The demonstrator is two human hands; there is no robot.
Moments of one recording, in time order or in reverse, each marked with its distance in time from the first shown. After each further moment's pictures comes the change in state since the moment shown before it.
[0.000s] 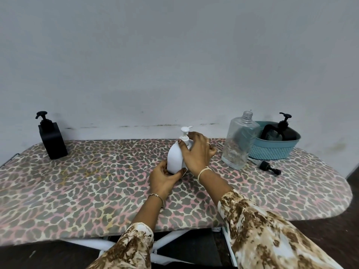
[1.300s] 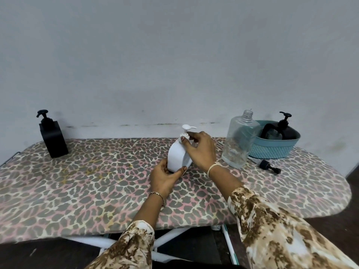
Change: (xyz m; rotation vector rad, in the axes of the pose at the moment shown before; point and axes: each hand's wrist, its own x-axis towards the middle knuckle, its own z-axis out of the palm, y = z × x) left_hand -0.004 0.007 0.001 -0.026 -0.006 -0.049; right_hand 0.007 0.005 -0.020 0.109 -0.101 -0.100
